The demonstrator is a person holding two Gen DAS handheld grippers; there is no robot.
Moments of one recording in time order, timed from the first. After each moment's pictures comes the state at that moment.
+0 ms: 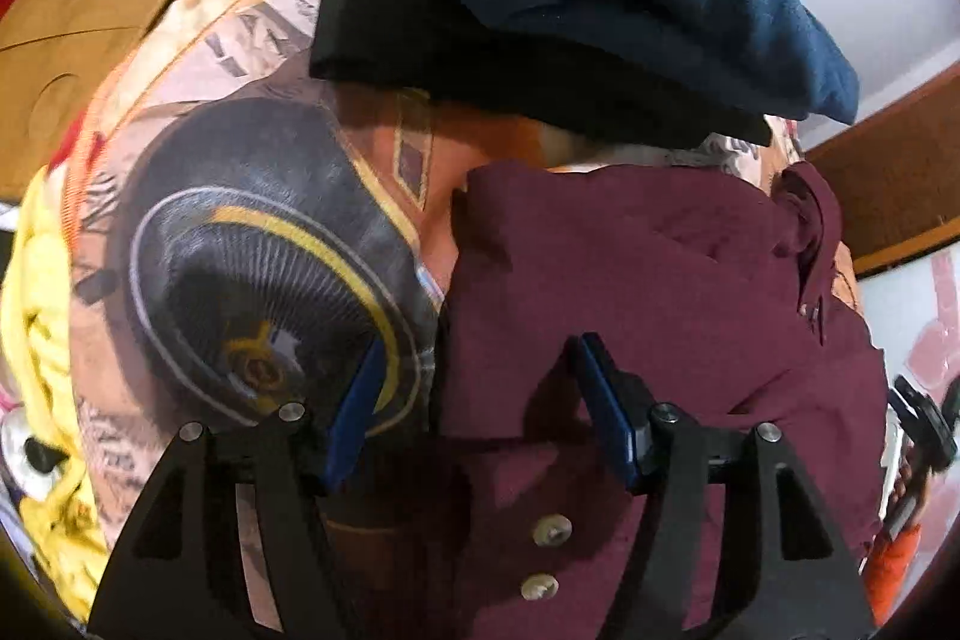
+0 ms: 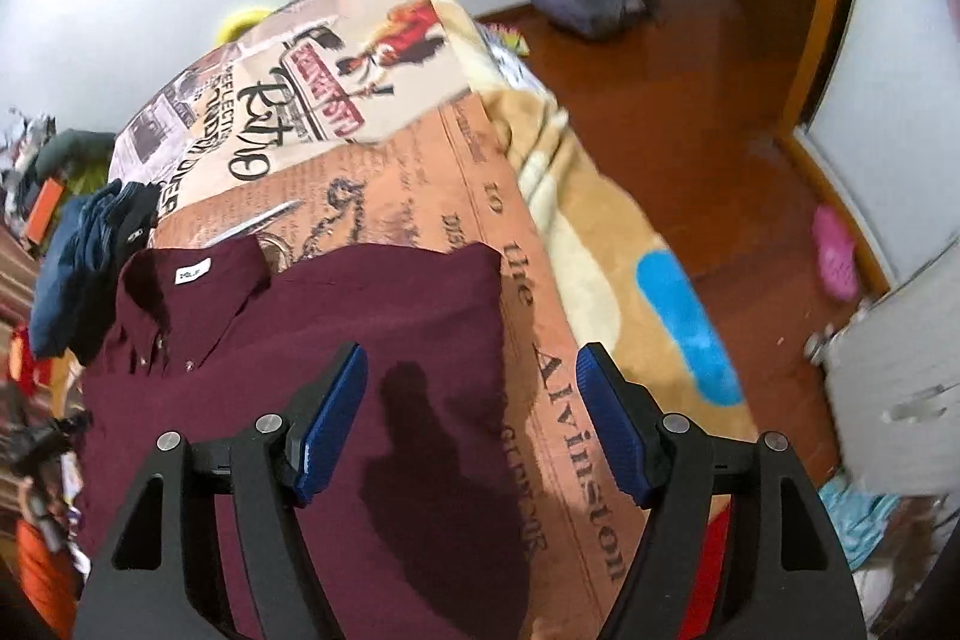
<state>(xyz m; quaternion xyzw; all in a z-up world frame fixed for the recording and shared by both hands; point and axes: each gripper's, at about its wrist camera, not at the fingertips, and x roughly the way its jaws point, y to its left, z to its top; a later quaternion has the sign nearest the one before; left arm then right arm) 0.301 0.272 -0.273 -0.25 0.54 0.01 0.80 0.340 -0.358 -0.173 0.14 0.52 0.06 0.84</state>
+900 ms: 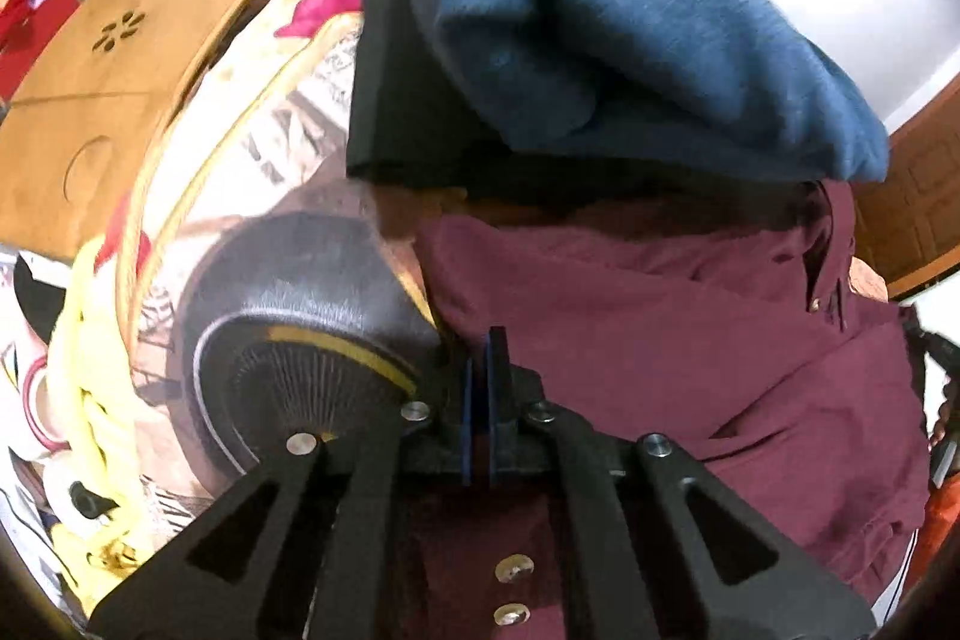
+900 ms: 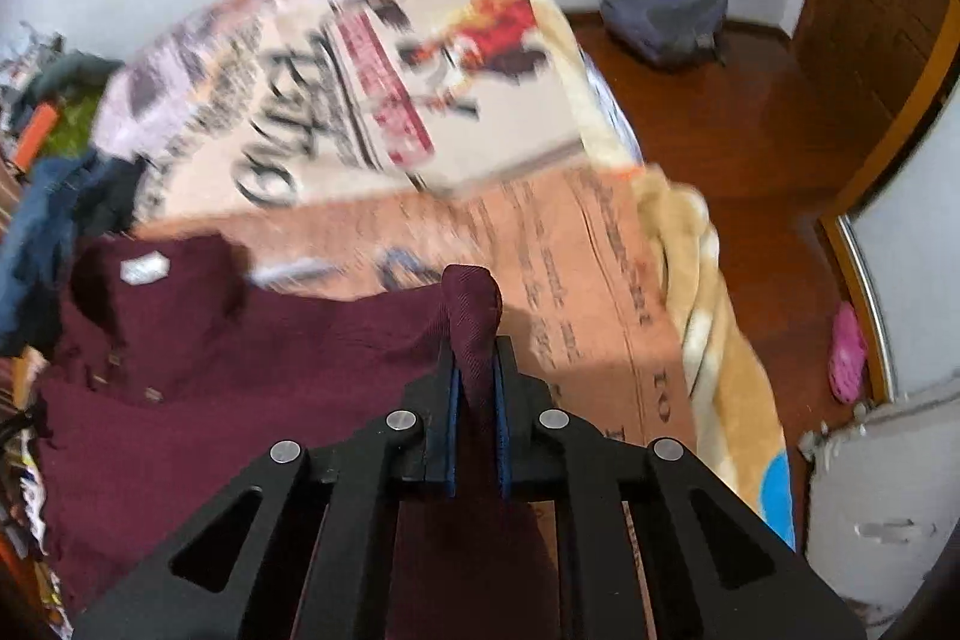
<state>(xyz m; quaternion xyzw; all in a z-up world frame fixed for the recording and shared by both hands) 0.316 0.281 -0.256 -0.21 0.52 0.07 0.83 0.447 -0.275 -0.185 0.03 0.54 0.09 0.84</state>
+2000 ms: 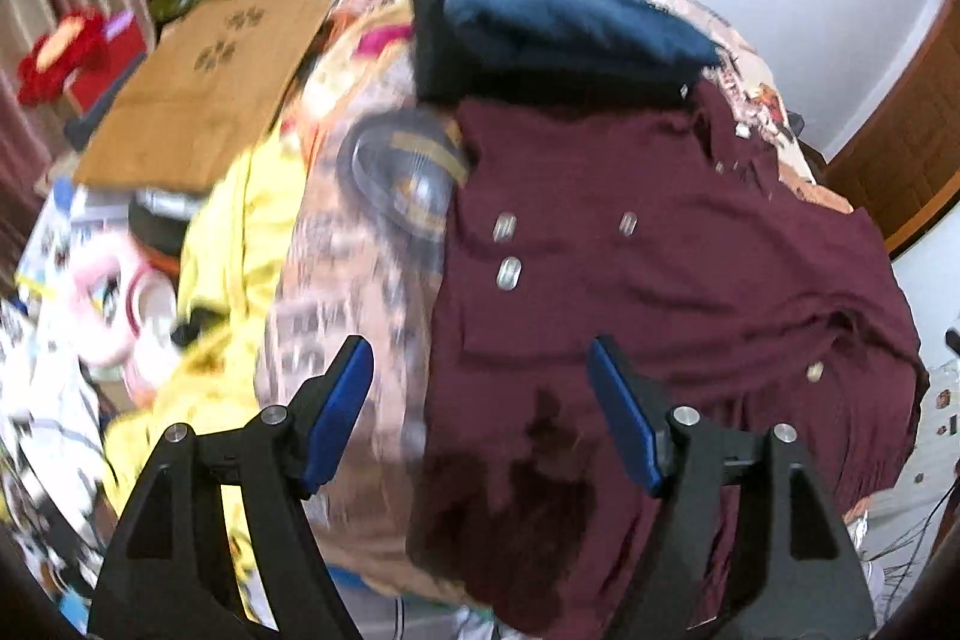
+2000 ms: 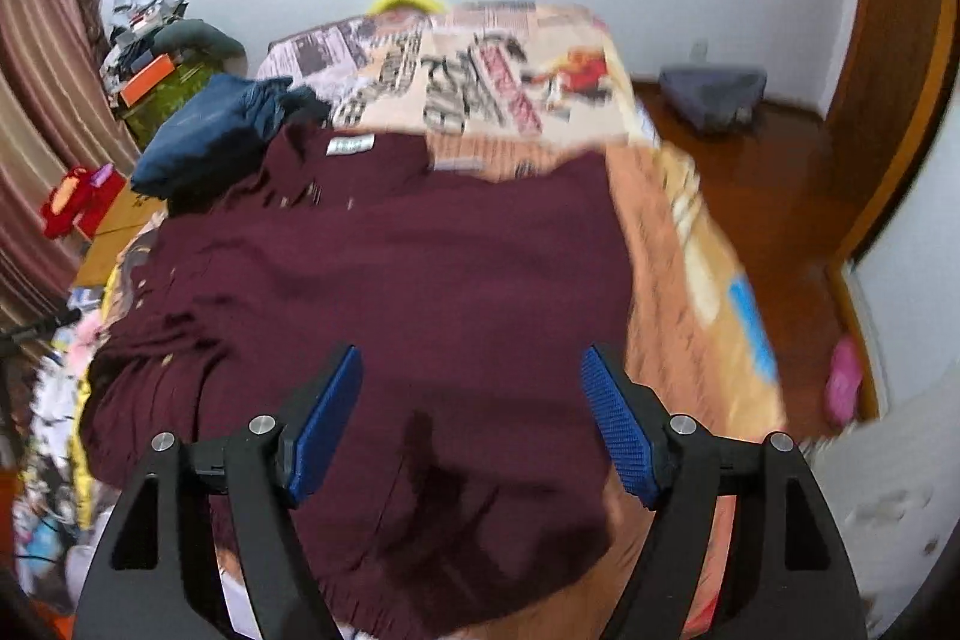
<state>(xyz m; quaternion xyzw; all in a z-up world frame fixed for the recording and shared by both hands) 0.136 0.227 -0.184 -0.16 0.49 0.10 0.85 0.234 -0.271 -0.114 0.01 0.46 0.18 0.87</state>
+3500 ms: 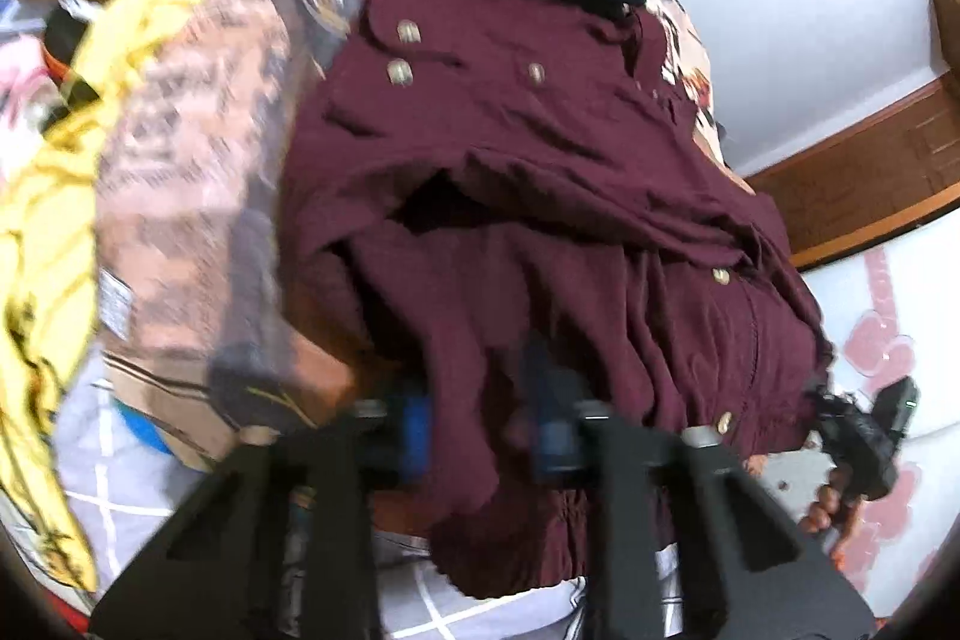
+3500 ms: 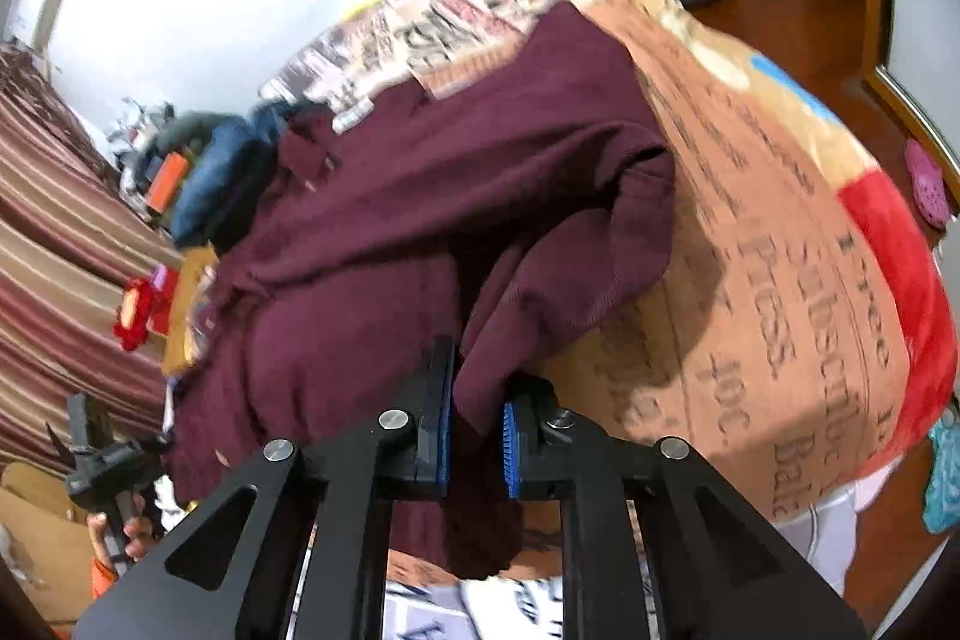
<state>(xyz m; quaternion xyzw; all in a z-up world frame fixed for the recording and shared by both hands) 0.113 0.178 -0.221 -0.32 0.49 0.00 0.81 0.179 -0.288 -0.164 0.22 0.46 0.20 0.84</state>
